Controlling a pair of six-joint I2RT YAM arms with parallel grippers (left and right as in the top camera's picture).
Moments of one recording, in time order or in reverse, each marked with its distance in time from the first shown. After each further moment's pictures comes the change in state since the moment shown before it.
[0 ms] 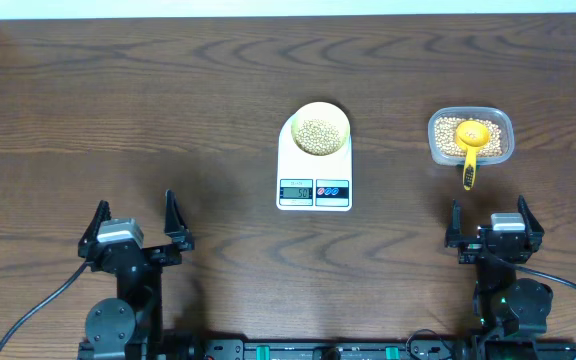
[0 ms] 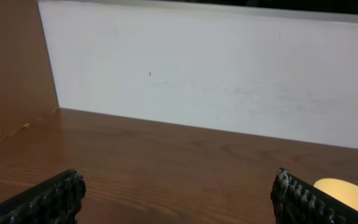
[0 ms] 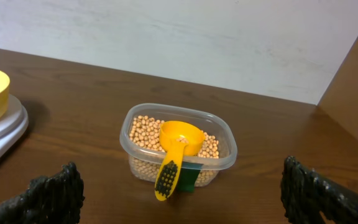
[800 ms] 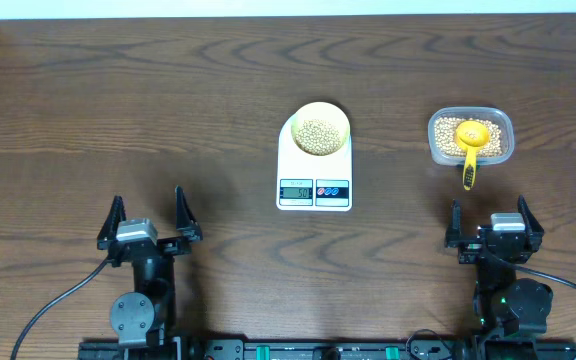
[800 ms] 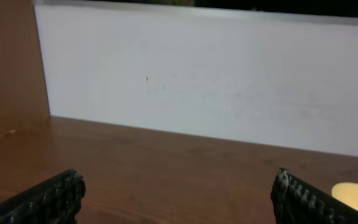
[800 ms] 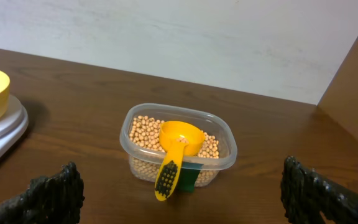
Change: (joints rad) left arm 0.000 -0.051 -0.307 0.361 0.000 -0.001; right arm 0.000 0.000 0.000 0.000 0.000 0.000
